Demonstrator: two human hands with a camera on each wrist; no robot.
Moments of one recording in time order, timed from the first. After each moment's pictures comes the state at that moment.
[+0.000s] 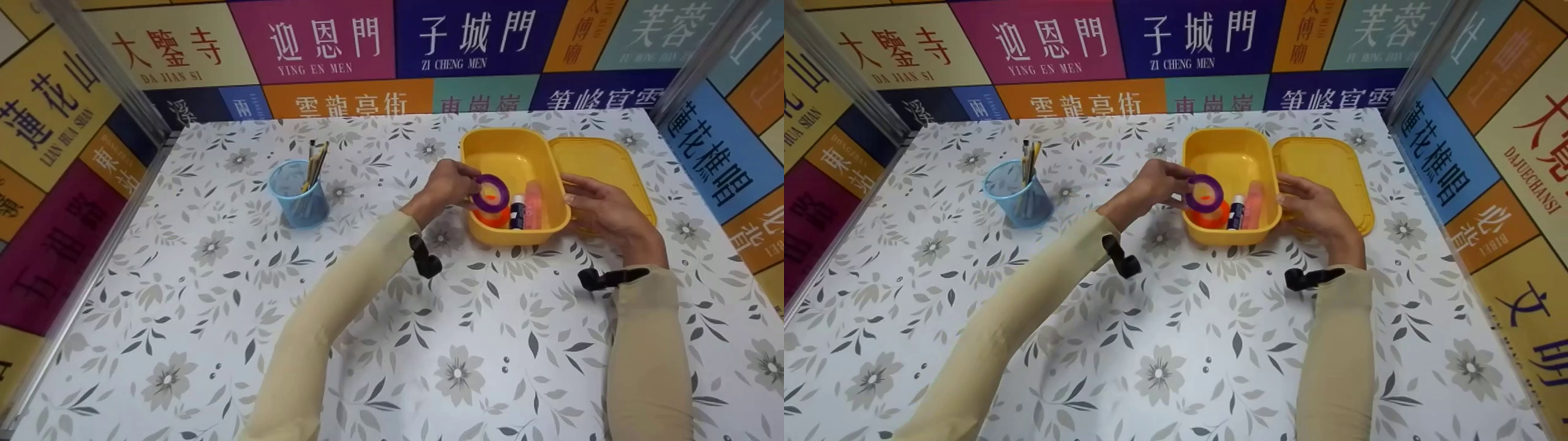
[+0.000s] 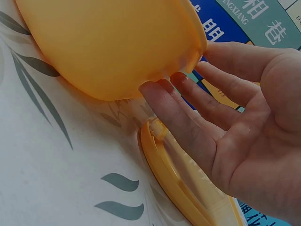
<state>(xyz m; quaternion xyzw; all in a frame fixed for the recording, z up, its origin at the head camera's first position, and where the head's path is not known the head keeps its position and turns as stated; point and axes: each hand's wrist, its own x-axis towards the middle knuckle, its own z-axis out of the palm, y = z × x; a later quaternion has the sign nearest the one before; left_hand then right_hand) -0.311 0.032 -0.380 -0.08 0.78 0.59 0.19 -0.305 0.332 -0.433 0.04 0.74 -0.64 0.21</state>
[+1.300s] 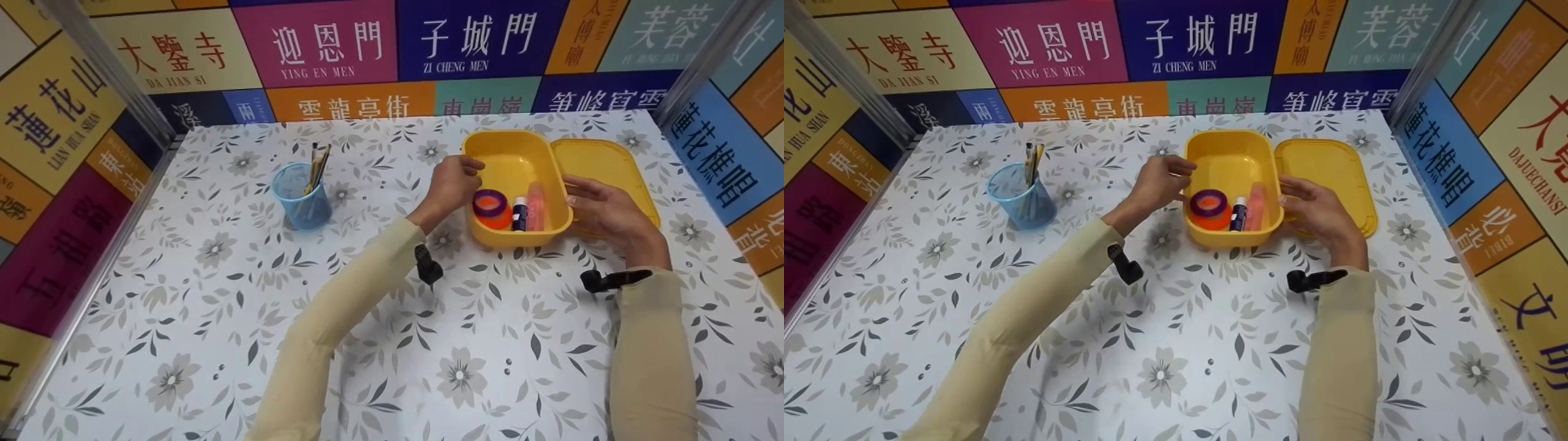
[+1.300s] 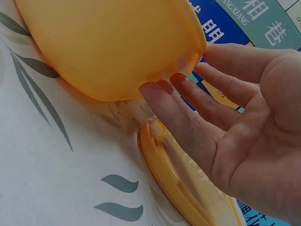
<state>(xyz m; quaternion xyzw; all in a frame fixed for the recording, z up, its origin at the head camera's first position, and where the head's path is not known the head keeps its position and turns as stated) -0.303 0.035 -0.378 0.00 0.87 0.48 0.07 -0.304 0.332 -0.433 0.03 0.77 -0.61 0.21</state>
